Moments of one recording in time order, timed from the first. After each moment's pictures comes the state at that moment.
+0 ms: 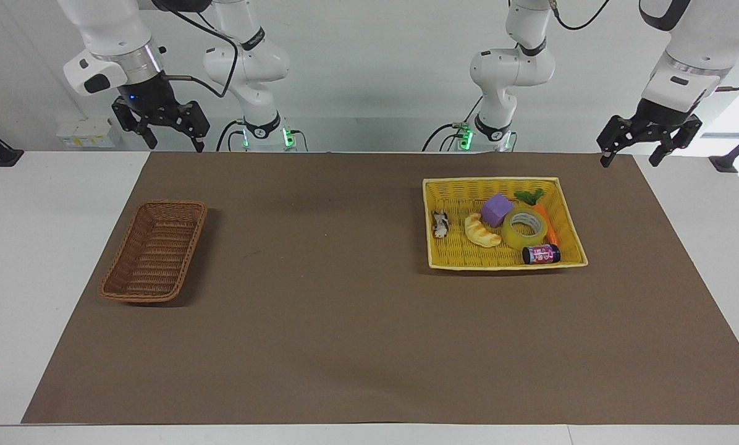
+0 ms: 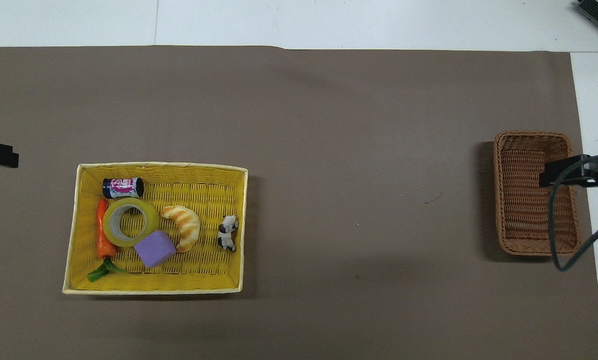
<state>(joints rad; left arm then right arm) -0.04 -0.05 0.04 -1.58 0.04 1.60 0.07 0.09 -0.08 -0.09 -1.60 -0.01 1.51 0.11</state>
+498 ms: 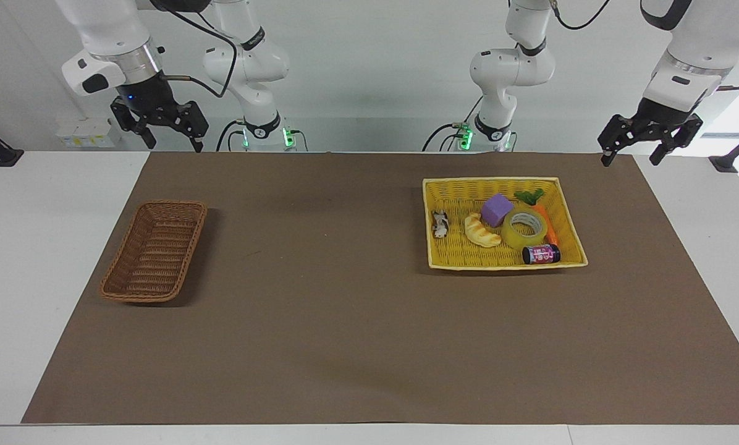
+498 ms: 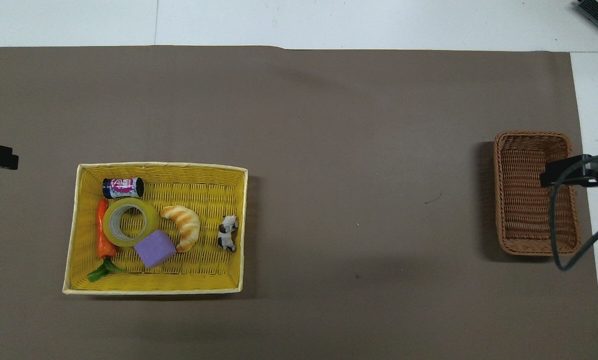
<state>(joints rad) -0.04 -0.06 0.04 -1.58 0.04 1.60 0.07 0.08 -0.08 -0.09 -1.60 -0.01 1.51 0.11</state>
